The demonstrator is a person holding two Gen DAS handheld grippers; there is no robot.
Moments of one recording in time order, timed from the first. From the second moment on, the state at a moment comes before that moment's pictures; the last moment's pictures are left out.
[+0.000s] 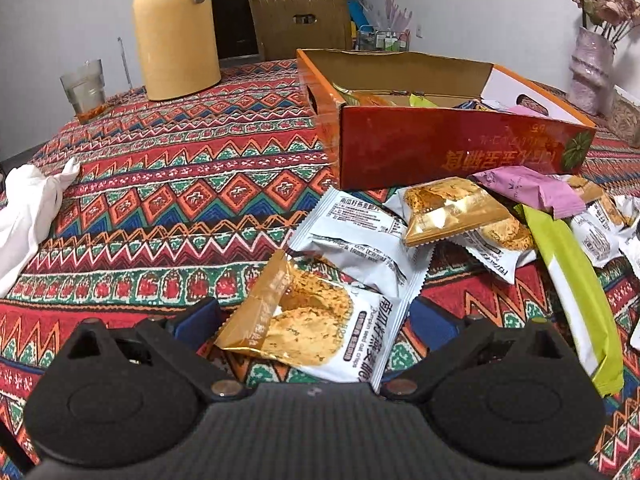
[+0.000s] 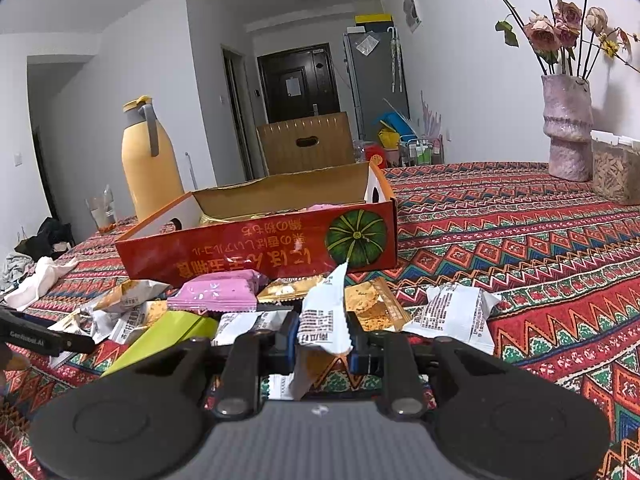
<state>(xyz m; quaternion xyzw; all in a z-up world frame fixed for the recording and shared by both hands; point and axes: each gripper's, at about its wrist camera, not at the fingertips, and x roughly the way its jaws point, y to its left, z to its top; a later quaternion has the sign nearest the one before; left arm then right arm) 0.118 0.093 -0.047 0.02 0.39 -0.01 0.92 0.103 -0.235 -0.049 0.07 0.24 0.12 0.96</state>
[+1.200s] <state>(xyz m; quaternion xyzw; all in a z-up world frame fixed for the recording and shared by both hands) 0.051 0.070 -0.024 -0.02 0.30 -0.02 0.95 0.094 -0.237 -0.046 0.07 0.21 0.12 0.97</state>
